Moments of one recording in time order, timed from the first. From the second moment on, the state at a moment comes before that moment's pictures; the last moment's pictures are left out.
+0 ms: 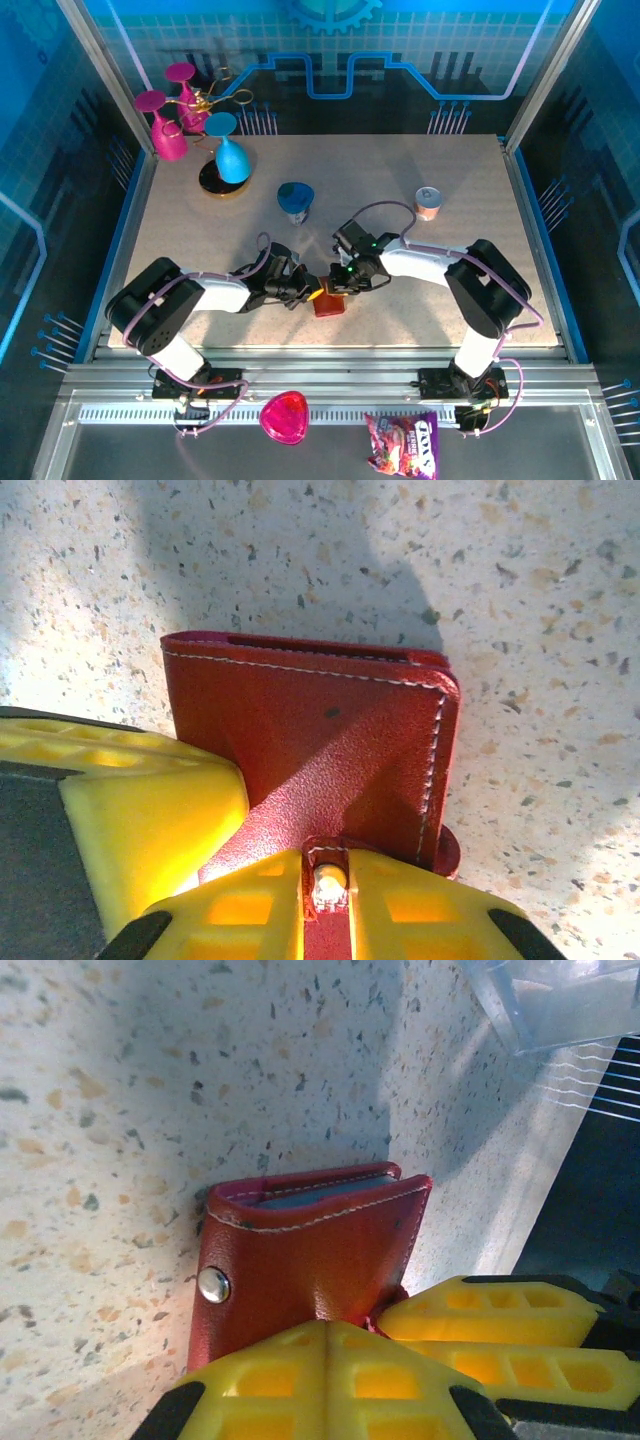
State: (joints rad) left arm -0.61 1.60 0.50 0.35 0.45 -1.31; right arm 0.72 1.74 1.00 -0.48 -0.36 0.69
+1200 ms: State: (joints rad) left arm -0.61 1.64 0.50 0.41 0.47 -1.32; right arm 0.57 1.62 0.81 -0.38 -0.45 0.76
